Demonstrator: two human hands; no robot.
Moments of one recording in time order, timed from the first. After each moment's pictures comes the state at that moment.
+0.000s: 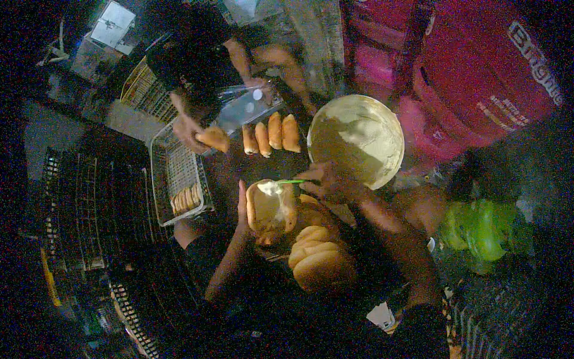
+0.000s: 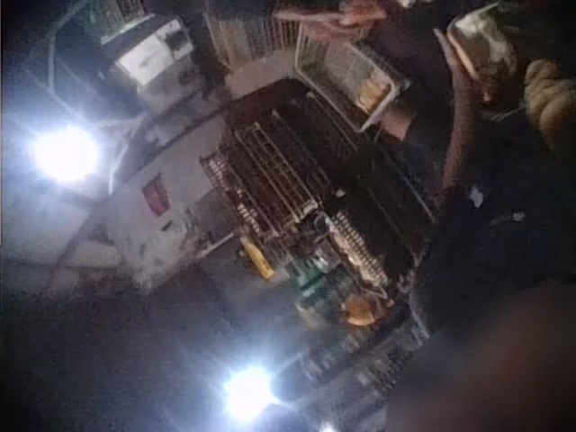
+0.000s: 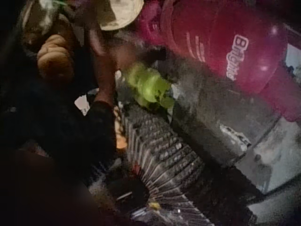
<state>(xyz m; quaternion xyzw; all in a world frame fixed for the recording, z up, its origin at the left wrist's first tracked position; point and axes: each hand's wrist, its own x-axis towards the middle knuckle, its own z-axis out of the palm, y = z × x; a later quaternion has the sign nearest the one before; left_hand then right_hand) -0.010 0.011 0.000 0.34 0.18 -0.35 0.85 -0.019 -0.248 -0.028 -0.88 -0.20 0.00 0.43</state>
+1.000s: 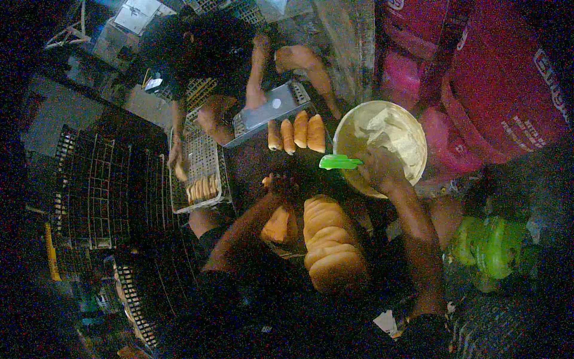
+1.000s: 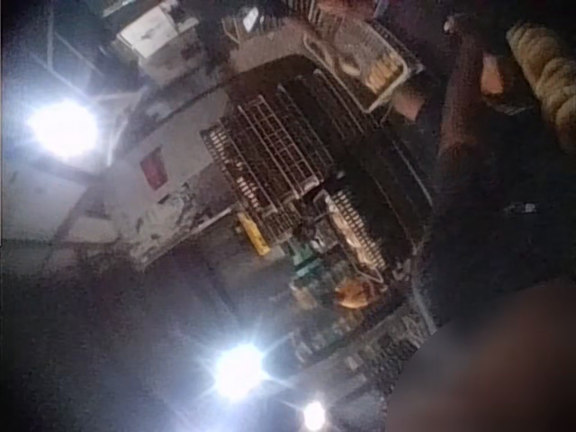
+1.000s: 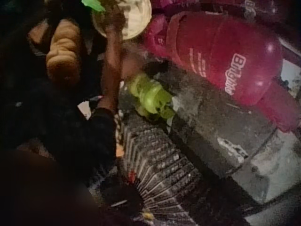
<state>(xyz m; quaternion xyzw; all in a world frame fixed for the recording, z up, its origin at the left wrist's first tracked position) 0.083 0.050 -0.190 0.93 -0.28 -0.17 -0.18 -0.016 -0.296 0.005 -0.98 -0.07 0.00 0.18</state>
